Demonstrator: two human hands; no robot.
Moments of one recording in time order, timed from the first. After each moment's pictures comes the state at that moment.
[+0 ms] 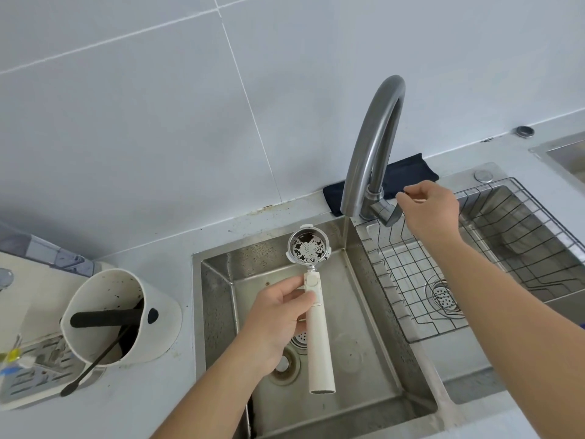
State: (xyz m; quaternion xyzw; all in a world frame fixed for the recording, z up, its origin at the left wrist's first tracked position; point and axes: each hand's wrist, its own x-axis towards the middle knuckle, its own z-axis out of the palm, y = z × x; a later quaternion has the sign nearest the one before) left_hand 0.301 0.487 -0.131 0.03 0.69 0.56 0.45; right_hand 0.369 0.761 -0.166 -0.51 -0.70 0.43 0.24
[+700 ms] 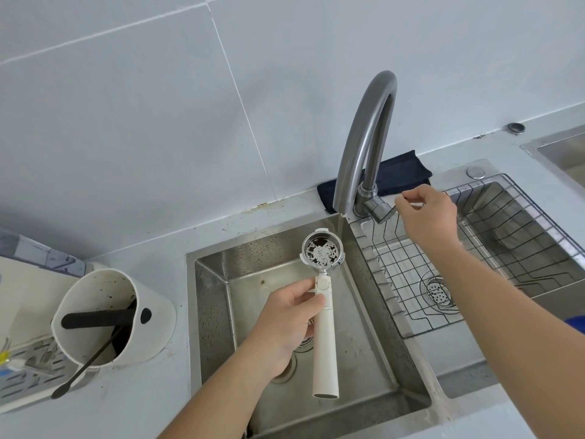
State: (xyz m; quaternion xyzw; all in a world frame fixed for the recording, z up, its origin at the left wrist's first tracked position) left_hand 0.316 0.498 -0.139 0.05 0.69 0.53 0.48; right_hand 0.386 0.760 -0.179 -0.50 -0.73 0.40 0.24
